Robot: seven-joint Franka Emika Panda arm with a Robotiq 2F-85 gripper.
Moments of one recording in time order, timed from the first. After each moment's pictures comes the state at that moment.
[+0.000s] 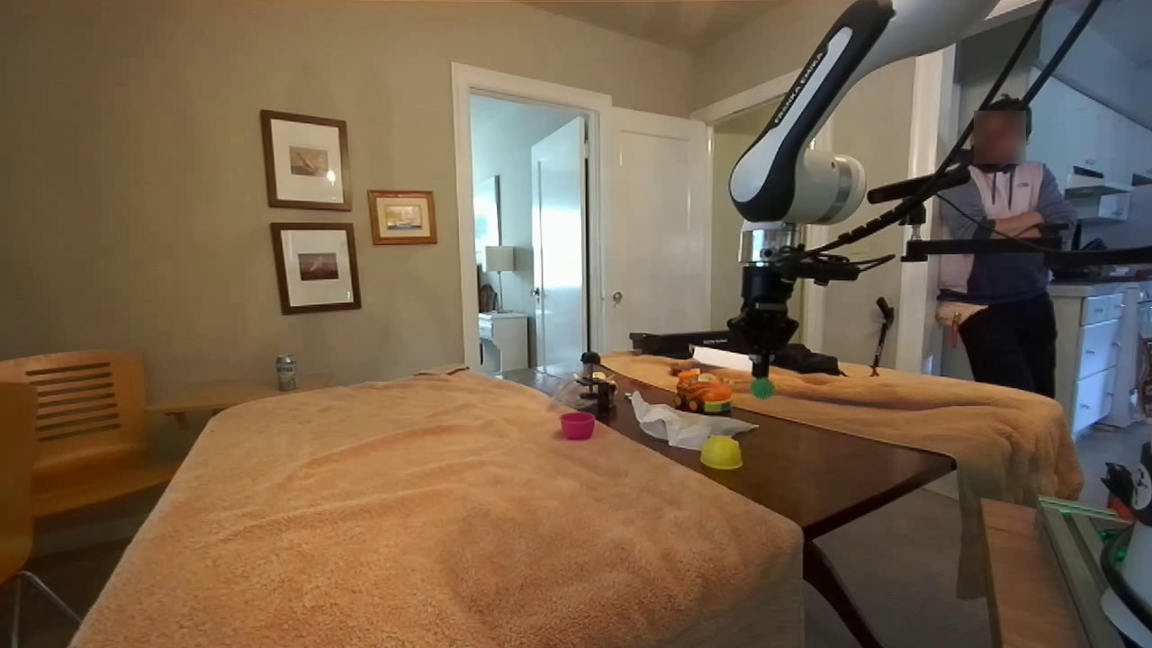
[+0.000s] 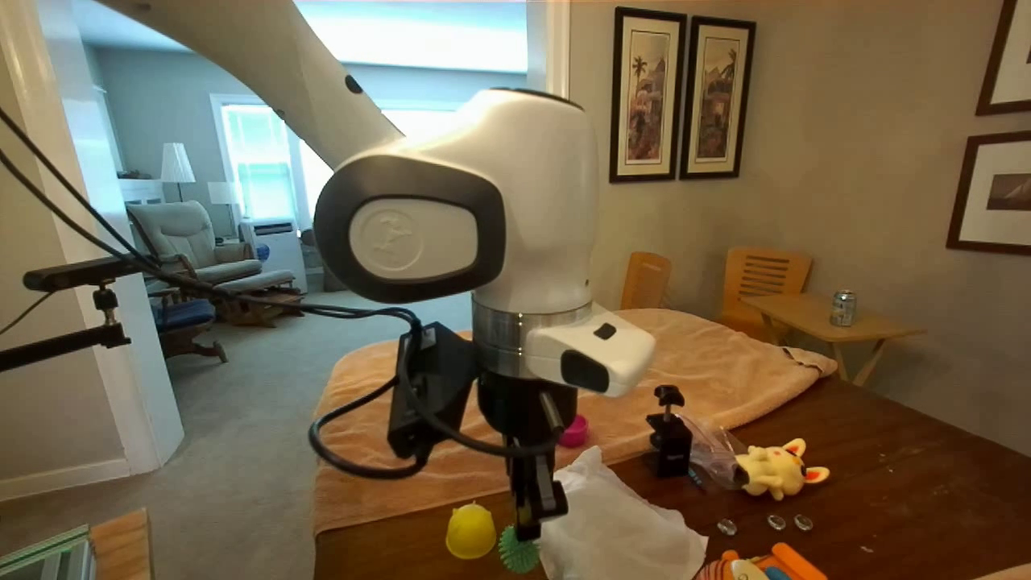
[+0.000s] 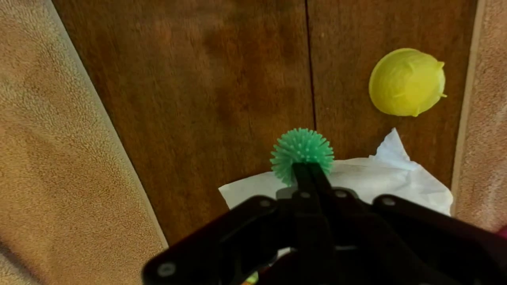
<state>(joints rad) -0.26 -0.01 -0.26 -2.48 0.06 2.48 -0.05</state>
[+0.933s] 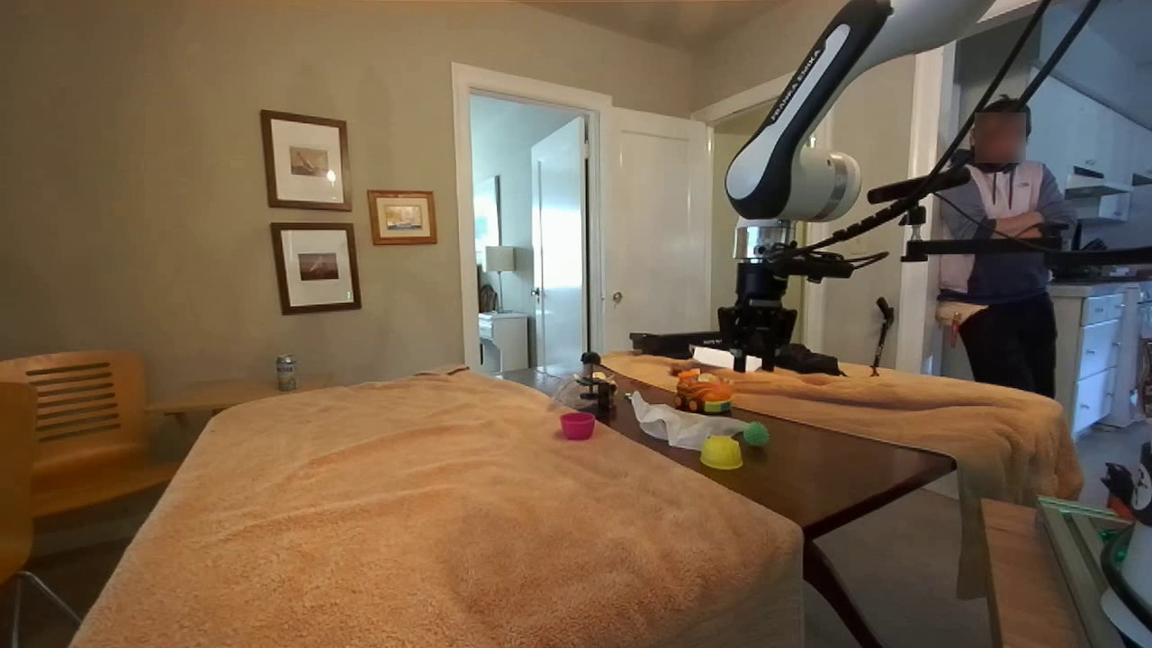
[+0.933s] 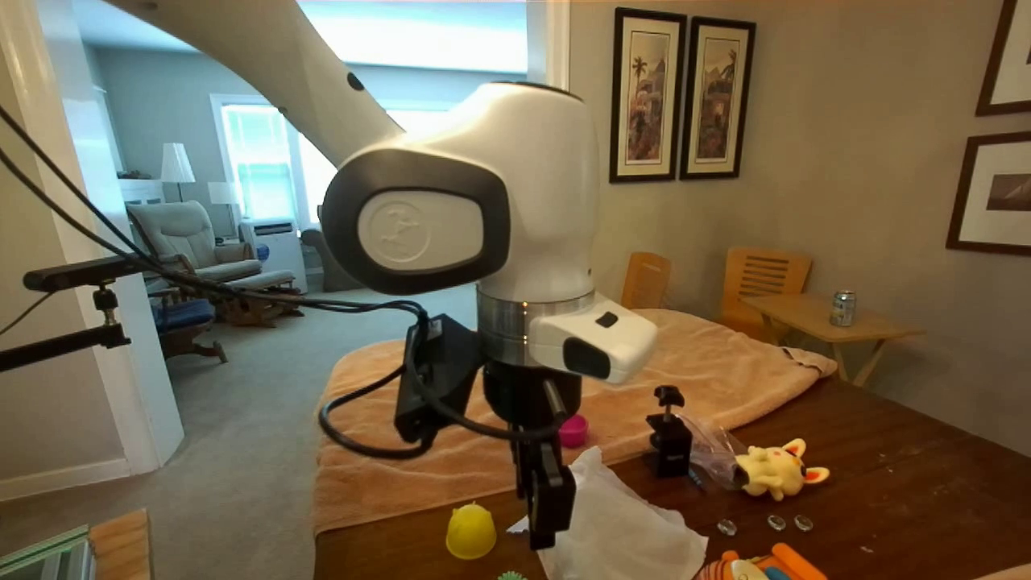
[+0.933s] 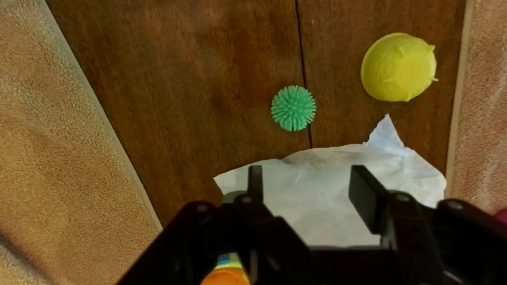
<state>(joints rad) -0.25 -0.01 -0.26 -2.47 0.06 2.49 -0.01</state>
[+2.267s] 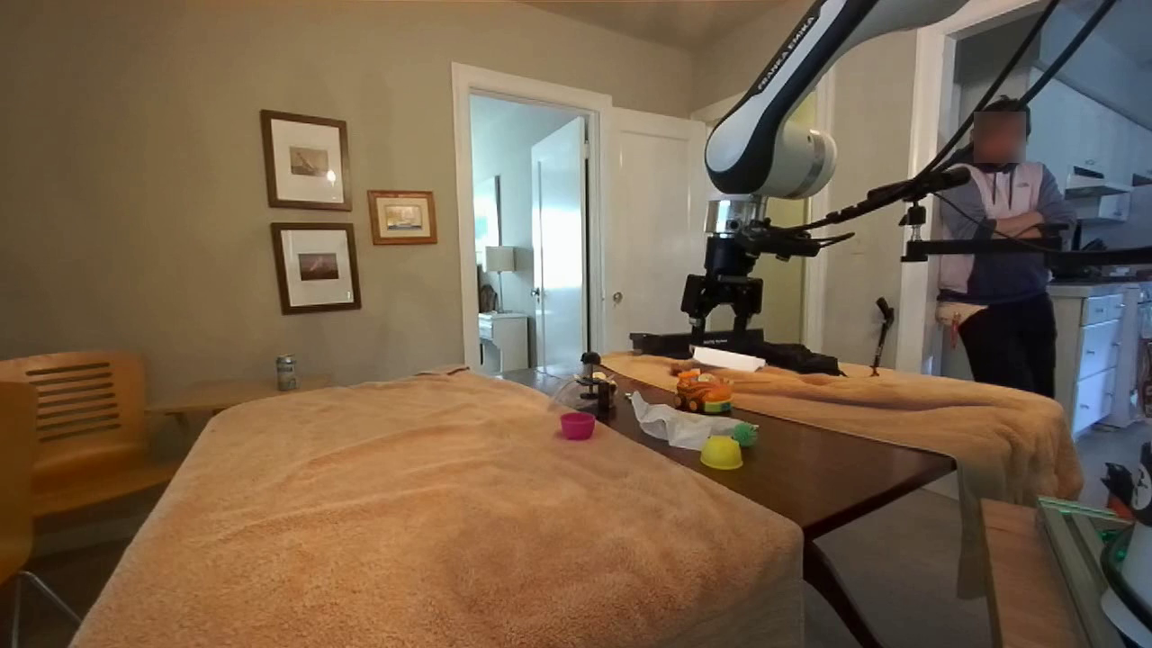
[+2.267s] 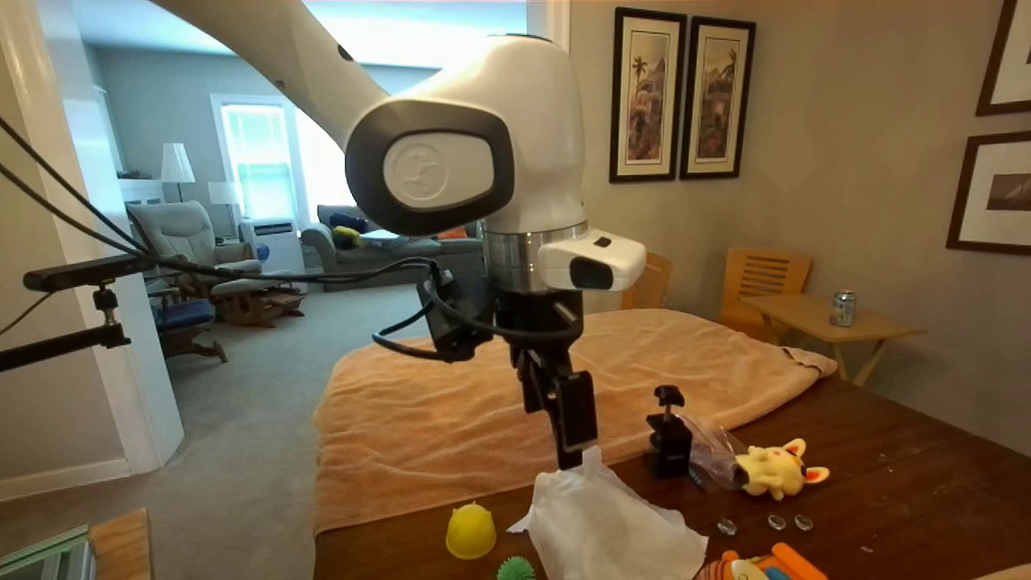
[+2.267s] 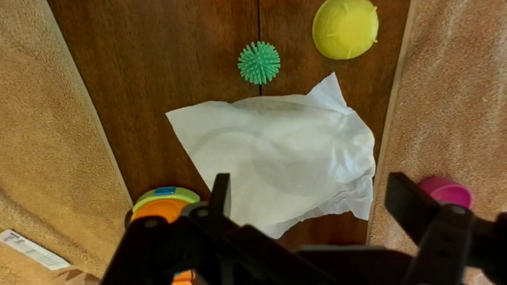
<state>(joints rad) -0.20 -0.05 -0.20 -2.41 0.04 2.49 -0.01</state>
